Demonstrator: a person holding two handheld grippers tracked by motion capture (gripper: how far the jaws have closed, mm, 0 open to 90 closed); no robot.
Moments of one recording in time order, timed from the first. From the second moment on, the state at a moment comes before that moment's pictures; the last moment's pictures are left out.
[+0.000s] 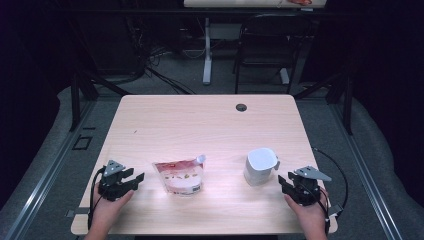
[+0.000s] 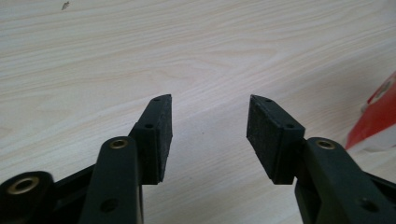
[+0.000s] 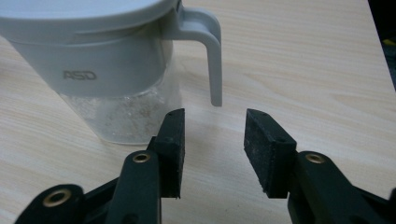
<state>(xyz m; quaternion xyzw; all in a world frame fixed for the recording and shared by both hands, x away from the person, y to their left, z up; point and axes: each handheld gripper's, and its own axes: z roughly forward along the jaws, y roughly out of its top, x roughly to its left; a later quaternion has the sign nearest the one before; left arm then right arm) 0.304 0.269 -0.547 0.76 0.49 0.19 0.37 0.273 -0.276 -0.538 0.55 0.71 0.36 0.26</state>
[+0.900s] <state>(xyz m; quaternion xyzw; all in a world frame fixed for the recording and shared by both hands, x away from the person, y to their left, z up) 0.306 0.274 -0.552 0.76 0.50 0.17 0.38 0.312 -0.275 -0.549 0.55 0.70 0.38 0.25</state>
